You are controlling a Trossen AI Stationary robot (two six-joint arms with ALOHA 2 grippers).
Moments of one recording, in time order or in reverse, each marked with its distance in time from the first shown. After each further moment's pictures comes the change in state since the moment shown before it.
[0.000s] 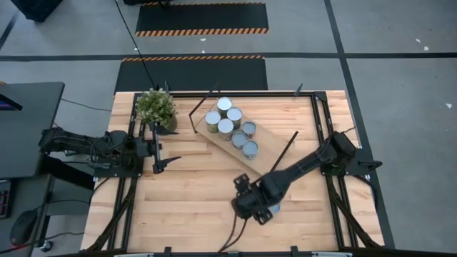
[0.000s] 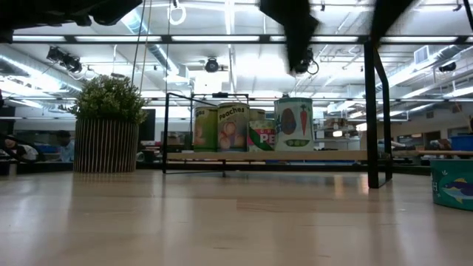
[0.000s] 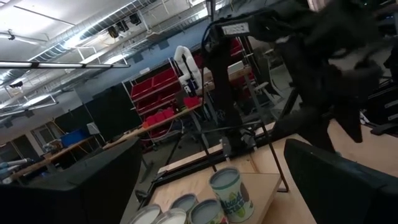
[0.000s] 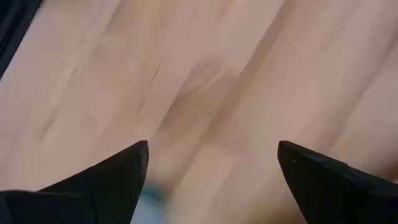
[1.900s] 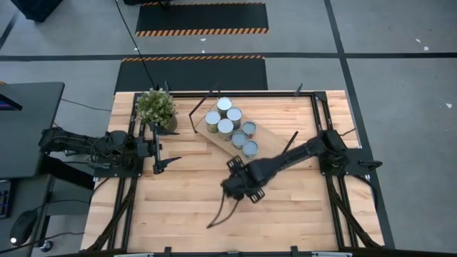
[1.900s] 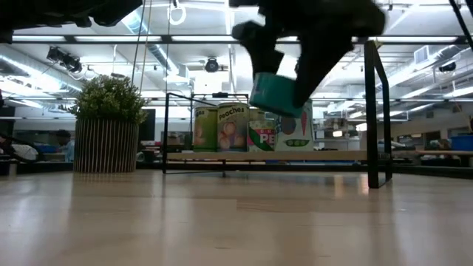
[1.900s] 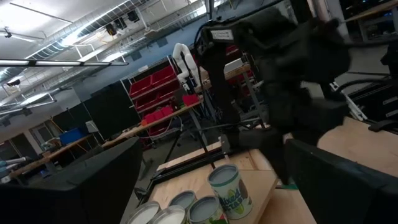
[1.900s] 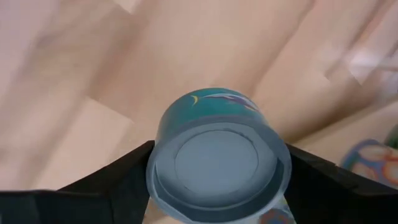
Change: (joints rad) left arm 0.000 0.001 0.000 -0.012 0.000 0.000; right arm -0.135 0.063 0.049 -0.110 0.161 -0.186
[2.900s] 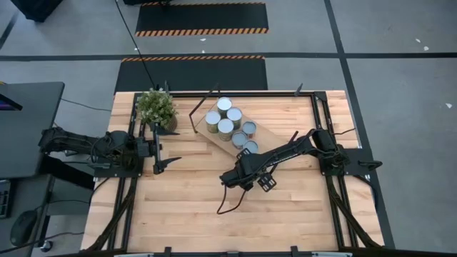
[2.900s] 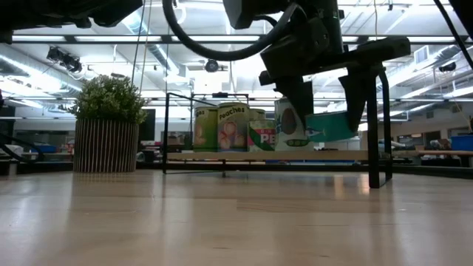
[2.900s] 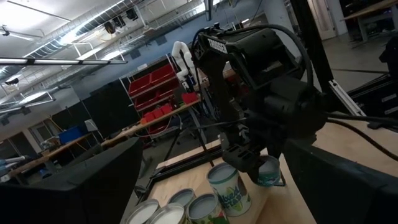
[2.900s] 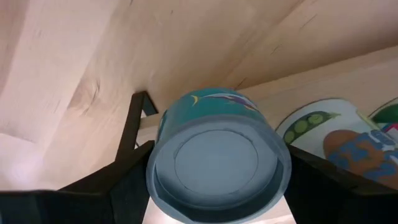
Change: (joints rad) left arm 0.000 -0.001 0.000 -0.010 0.000 0.000; right arm -0.084 0.082 0.000 -0.341 -0.049 -0.059
